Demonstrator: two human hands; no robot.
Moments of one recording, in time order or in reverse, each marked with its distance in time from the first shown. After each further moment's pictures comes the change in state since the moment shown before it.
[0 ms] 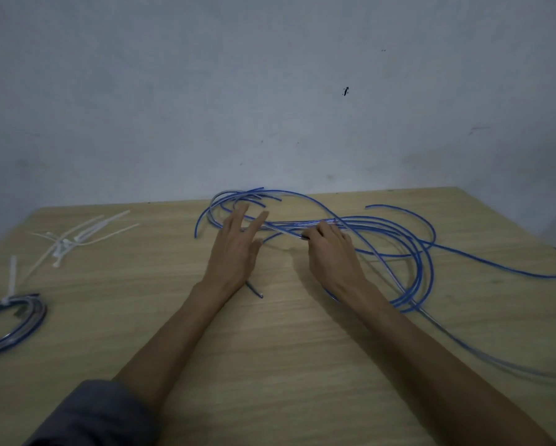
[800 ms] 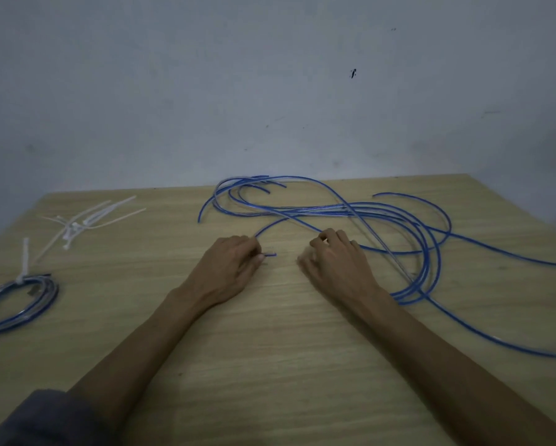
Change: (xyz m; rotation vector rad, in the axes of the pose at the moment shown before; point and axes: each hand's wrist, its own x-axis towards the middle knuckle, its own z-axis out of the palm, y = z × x) left_hand -0.049 -0.005 -0.037 -0.081 -0.210 0.177; right_hand -0.040 -0.009 -0.005 -0.097 -0.109 0.000
